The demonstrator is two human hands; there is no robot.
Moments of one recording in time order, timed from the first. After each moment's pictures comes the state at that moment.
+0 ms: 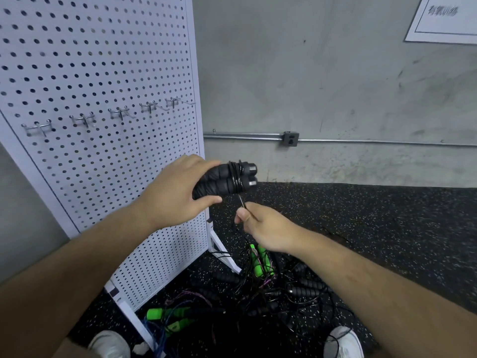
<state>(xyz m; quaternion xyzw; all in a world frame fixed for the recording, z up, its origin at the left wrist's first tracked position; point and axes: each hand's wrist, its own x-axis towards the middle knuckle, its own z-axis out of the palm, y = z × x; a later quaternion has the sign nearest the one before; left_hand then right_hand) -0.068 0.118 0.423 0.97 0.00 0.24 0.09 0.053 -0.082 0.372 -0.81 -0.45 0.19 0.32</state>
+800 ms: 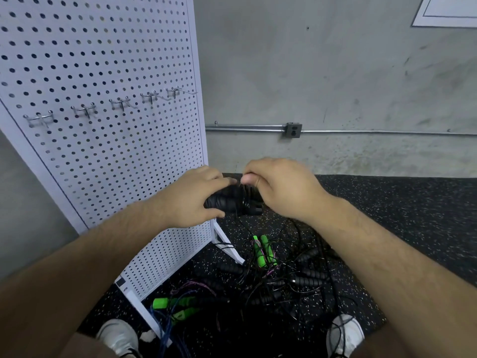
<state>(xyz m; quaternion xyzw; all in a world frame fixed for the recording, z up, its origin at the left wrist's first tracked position) -0.057 0.119 0.399 0.99 -0.08 0.13 0.05 0.050 -0.093 0.439 -0.81 -0.54 -0.13 0.19</state>
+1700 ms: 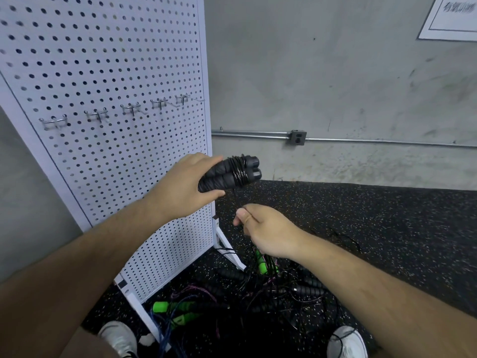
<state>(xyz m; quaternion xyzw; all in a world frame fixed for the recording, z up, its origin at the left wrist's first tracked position) -0.062 0.130 0.408 0.96 0.03 0.25 0.13 0.022 -0.080 0.388 -0.81 -0.44 0.19 0.35</state>
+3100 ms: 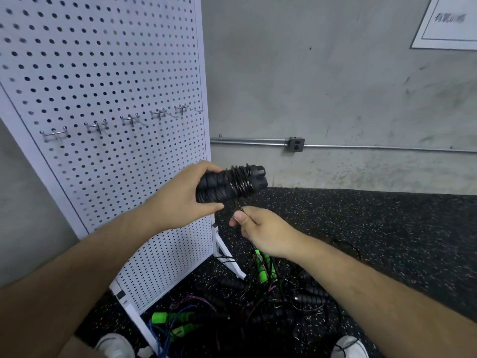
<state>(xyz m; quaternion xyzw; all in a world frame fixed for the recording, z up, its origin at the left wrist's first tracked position) -0.075 0.116 0.428 0.94 0.02 0.21 0.27 0.038 -0.074 0.381 -0.79 -0.47 0.17 0.35</state>
